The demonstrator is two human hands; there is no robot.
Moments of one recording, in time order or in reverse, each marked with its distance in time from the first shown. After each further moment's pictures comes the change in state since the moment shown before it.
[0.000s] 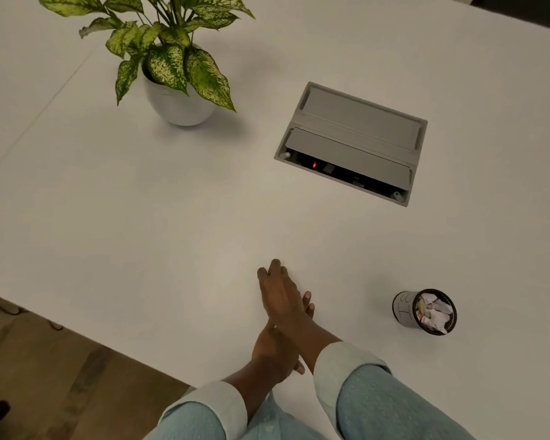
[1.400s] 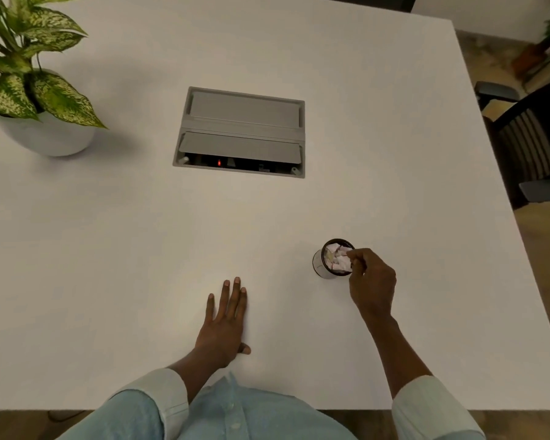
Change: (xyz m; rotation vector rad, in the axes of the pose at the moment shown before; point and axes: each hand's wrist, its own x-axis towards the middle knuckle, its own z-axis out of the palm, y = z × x) left_hand 0.016 0.013 0.007 1.414 -0.204 0.431; right_hand -0.200 0.224 -0.074 0.462 0.842 0.735
